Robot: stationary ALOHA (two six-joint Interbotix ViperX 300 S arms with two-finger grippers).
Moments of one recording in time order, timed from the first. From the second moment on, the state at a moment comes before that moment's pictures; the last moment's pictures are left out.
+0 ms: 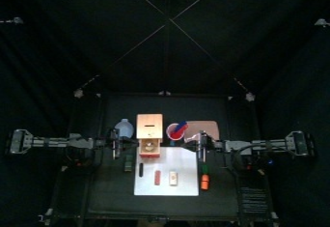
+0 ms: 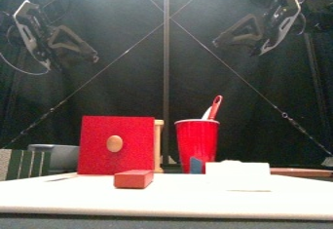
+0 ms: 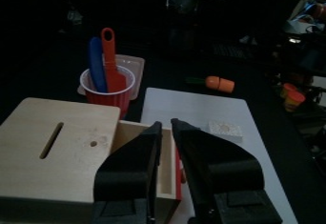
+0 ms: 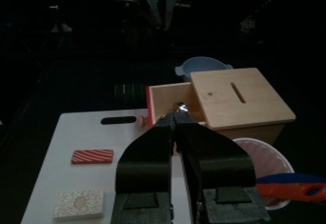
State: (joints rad) left arm 0.13 -0.71 1.22 0.16 -0.35 -0.25; right arm -0.06 -0.57 1.02 0.01 -0.31 -0.04
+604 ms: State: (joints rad) left arm 0.12 -0.71 1.23 0.16 -0.35 -0.25; right arm -0.05 -0.55 1.04 0.01 -0.31 -0.05
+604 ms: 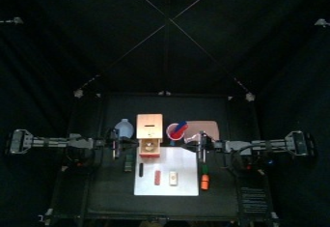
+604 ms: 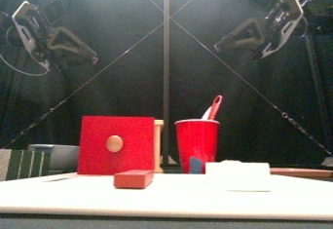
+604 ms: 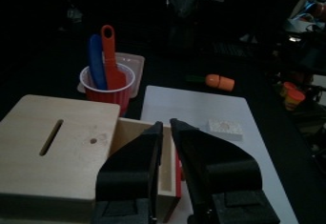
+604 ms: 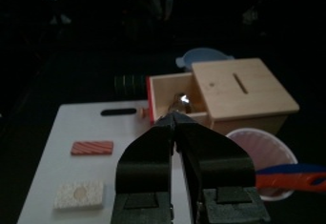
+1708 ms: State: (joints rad) left arm 0.38 -0.52 0.84 0.19 0.20 -0.21; right arm 0.05 -0.12 0.70 0.10 -0.09 -0.05
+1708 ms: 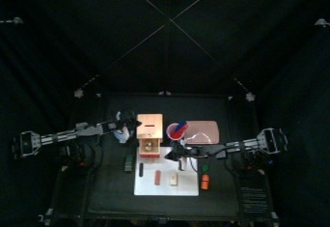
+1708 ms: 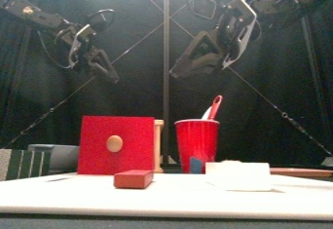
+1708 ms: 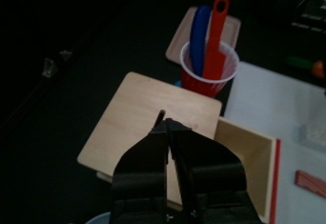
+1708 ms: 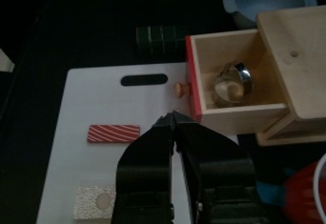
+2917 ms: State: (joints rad) left arm 0.72 0.17 0.27 -0.35 0.69 0.63; right arm 0.11 0.21 0.46 0.06 -0.07 -0.04
